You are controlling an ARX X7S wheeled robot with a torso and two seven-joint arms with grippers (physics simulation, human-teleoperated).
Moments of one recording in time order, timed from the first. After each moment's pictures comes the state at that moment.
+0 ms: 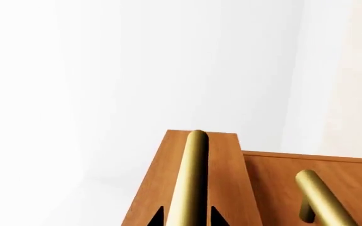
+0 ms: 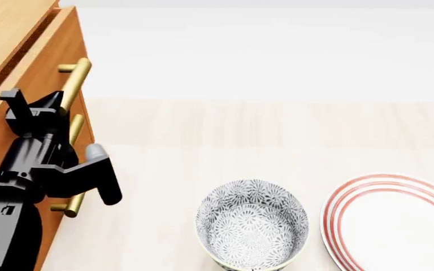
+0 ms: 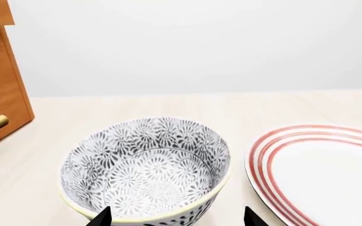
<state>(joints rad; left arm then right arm) -0.87 -0.34 0.77 -0.42 0.87 -0.46 0.00 0.05 0.28 -0.36 0.04 0.33 -0.05 0.30</state>
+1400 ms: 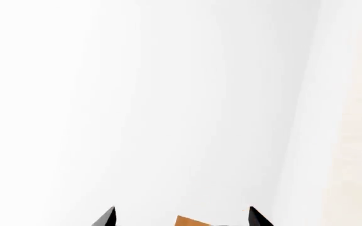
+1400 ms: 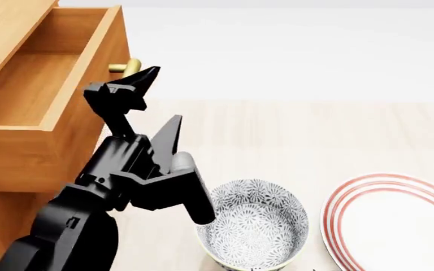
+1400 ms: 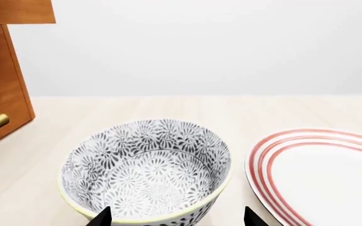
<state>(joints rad) -0.86 -0.18 0.84 -0.18 0.78 -0.44 0.06 0.05 0.30 -0.39 0.04 0.33 -0.06 0.31</state>
